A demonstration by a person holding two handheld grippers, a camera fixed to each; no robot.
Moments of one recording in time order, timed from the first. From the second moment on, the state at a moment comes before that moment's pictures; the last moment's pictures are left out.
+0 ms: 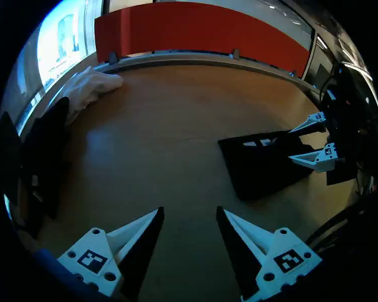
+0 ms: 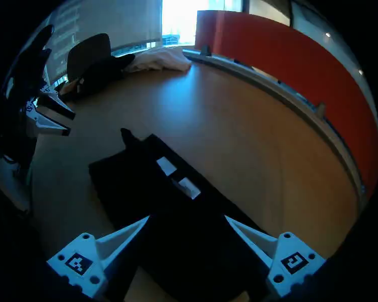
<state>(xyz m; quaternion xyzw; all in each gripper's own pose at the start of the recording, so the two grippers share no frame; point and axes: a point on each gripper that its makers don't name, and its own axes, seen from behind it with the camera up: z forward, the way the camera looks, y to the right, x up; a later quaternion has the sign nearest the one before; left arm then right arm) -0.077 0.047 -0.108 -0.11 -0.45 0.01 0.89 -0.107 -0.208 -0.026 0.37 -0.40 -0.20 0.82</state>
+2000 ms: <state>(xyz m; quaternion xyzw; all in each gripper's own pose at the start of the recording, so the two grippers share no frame) -0.079 0.044 -0.116 -0.11 -0.45 0.01 0.89 -0.090 -0.183 0.071 0.33 -0.37 -0.24 0.83</state>
